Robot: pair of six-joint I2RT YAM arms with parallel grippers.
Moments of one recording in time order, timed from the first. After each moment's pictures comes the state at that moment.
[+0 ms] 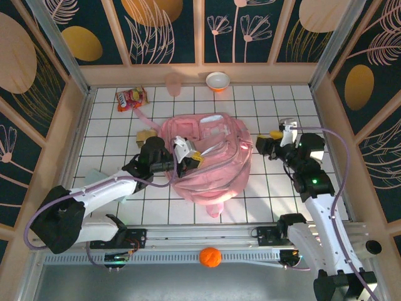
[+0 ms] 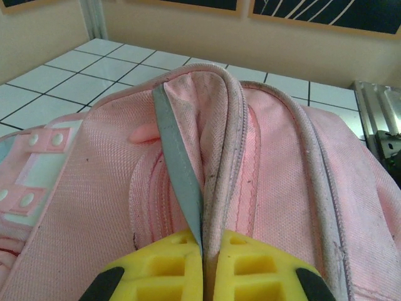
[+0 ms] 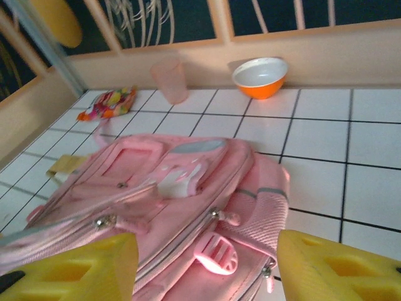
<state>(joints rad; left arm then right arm) -0.67 1.28 0.60 0.36 0.58 0.10 0.12 0.70 0.68 -0.30 -0.43 0.11</state>
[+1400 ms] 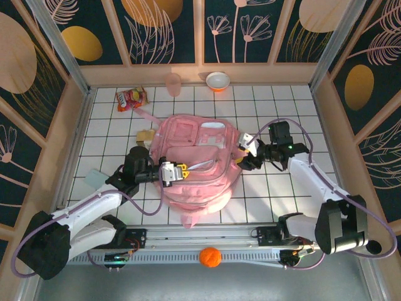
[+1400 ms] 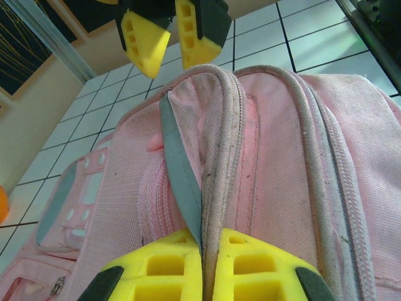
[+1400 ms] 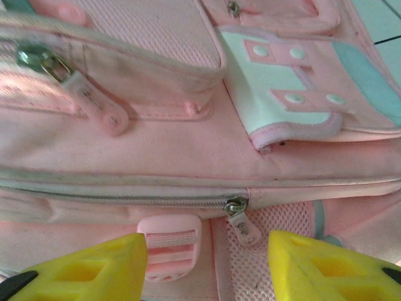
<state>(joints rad) -0.56 1.05 0.43 0.20 0.71 0.73 0.24 1.24 0.80 -0.52 -0.69 -0.86</state>
